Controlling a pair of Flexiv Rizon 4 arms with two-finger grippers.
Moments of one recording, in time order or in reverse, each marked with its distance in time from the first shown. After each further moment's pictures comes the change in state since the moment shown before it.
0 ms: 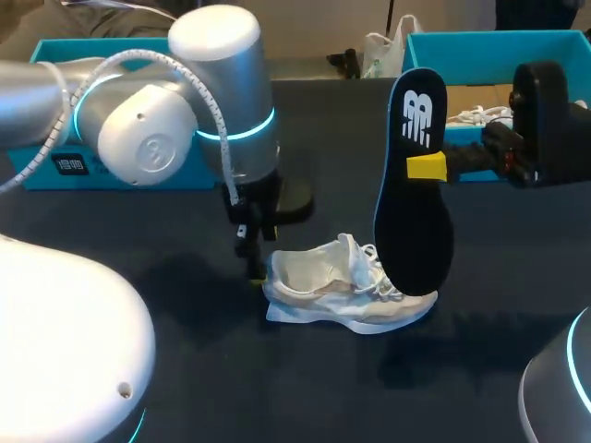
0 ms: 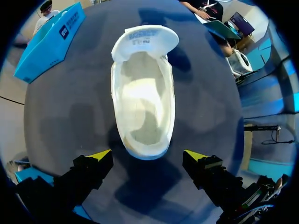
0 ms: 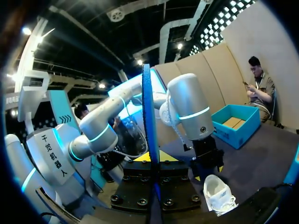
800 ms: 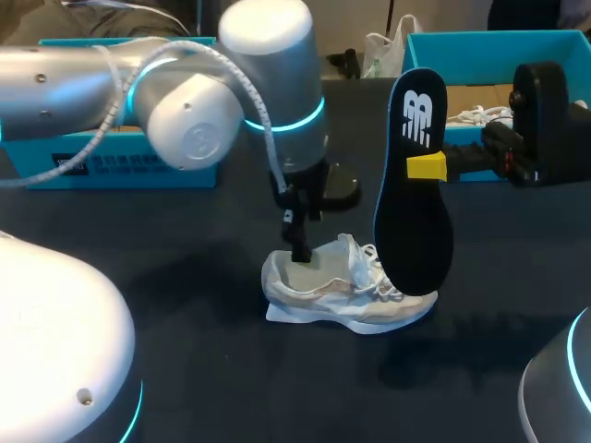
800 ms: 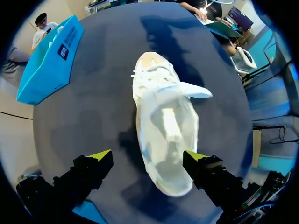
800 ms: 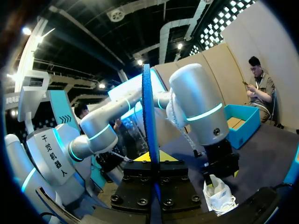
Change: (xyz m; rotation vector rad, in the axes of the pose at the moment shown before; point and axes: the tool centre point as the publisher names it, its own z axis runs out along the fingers) left arm -0.037 -0.069 0.001 0.024 -0.074 0.077; right arm 0.000 0.000 0.000 0.000 0.000 0.000
